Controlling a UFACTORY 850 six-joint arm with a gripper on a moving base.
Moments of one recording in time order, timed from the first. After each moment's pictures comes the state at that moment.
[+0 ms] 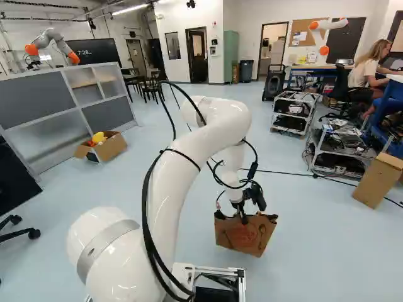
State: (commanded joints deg) arm -27.7 -63.6 -62.7 54.4 16.6 0.0
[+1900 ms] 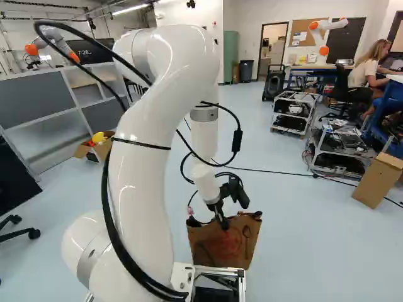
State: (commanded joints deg) arm -20.0 -33.4 -28.6 50.5 17.5 0.0
